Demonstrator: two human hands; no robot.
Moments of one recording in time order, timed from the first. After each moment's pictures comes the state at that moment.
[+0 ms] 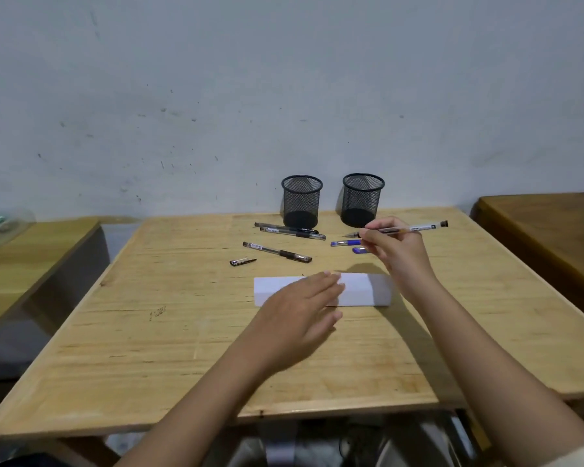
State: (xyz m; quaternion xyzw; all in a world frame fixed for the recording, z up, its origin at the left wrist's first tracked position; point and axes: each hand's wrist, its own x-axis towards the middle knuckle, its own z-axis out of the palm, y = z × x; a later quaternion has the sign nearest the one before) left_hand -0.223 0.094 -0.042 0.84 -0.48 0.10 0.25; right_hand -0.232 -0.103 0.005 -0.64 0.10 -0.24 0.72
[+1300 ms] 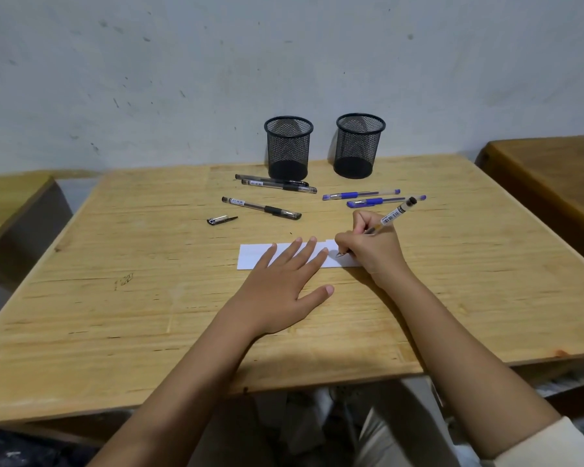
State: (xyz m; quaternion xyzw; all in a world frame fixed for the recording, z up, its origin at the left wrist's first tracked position) left_hand -0.197 0.084 -0.077 0.89 -0.43 -0.07 0.11; right_hand -0.218 -0.090 -0.061 -0.77 0.18 -0.20 0.58
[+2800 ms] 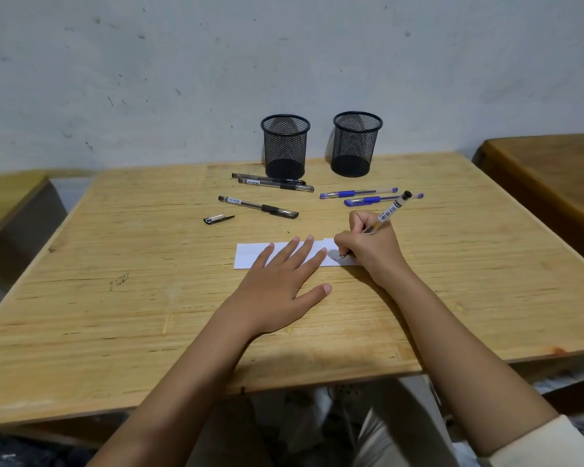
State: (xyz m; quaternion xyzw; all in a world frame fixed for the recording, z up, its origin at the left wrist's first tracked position) left_hand -0.197 0.083 -0.076 0.89 -0.43 -0.08 0.10; right_hand -0.219 -0.093 -0.062 -0.78 0.16 -0.20 0.58
